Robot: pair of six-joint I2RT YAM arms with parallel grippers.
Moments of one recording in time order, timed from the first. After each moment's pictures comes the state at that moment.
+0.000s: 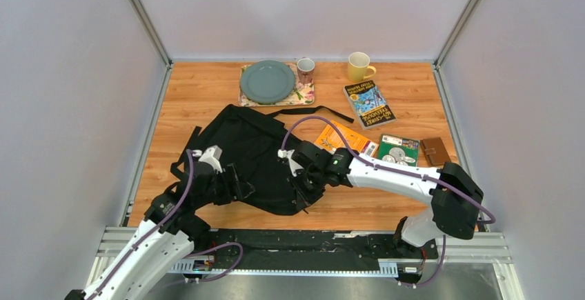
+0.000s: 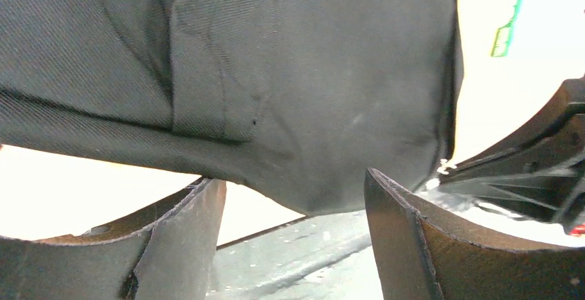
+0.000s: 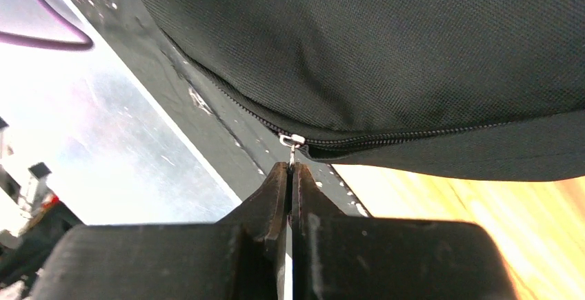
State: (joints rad) left arm -0.56 0.43 0.47 -0.77 0.08 -0.74; right arm 1.06 1.50 1.04 -0.65 -0.34 0.39
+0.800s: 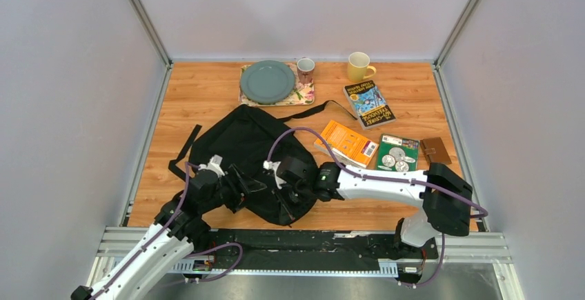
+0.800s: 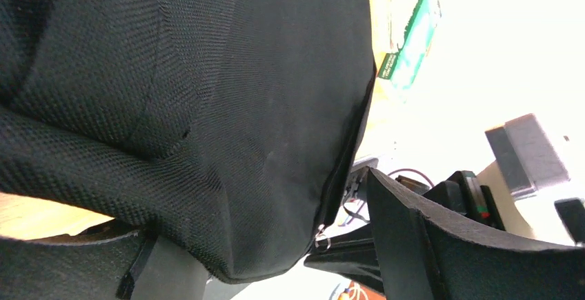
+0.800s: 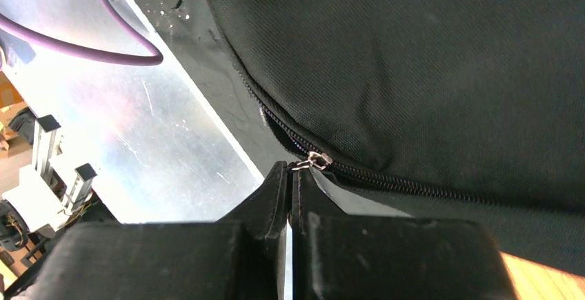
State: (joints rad) left arm -0.59 0.31 0.26 -0.53 0.20 -1.28; right arm 1.21 1.53 1.03 -0.47 -0.33 0.61
